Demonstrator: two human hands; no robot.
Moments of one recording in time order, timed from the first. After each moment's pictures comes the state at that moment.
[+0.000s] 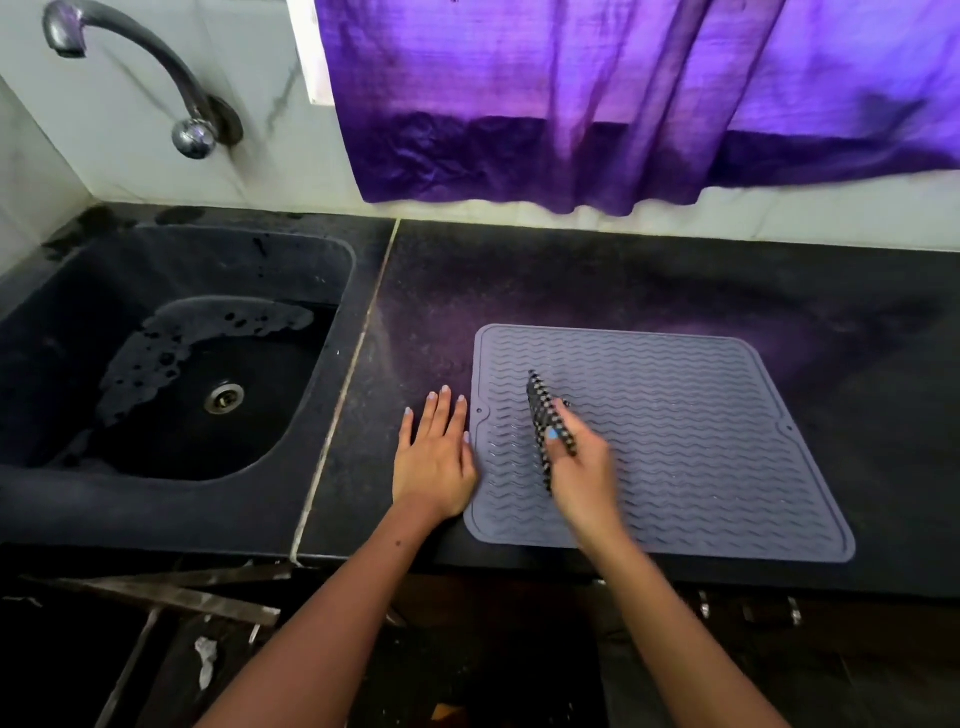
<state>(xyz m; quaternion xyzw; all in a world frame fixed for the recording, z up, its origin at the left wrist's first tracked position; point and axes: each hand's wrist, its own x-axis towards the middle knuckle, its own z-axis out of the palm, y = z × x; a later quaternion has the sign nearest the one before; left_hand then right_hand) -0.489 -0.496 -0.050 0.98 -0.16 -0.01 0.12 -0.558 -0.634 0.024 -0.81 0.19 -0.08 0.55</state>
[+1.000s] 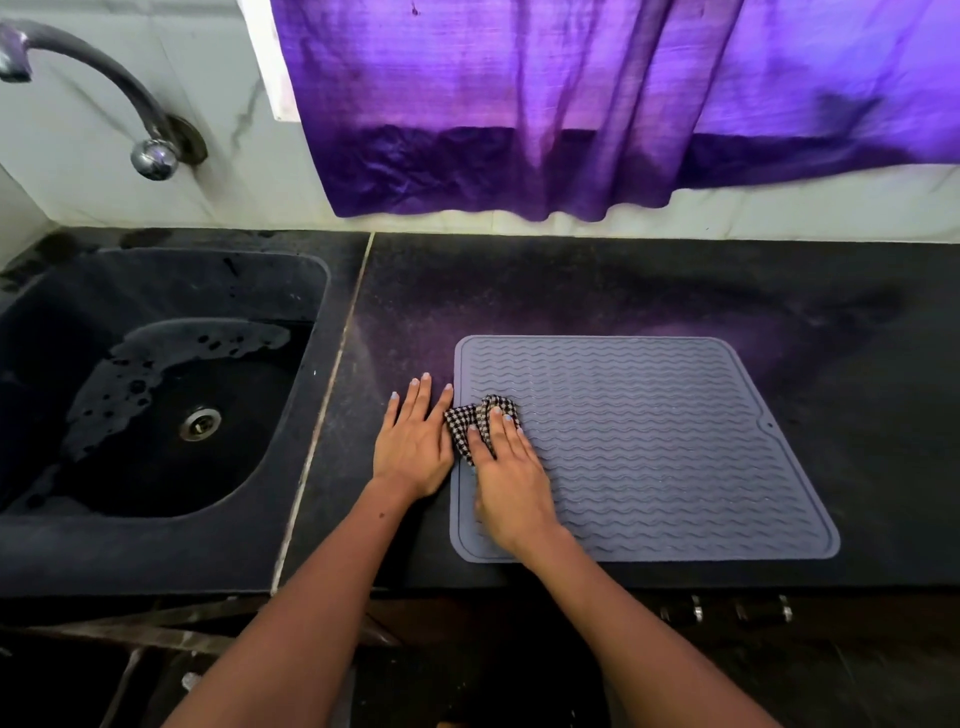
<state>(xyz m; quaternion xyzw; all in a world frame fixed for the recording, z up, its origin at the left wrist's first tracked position) -0.441 -0.494 -0.052 0.97 -0.21 -0.01 0.10 -0.531 -0.611 -0.020 -0.99 0.00 0.00 0.12</state>
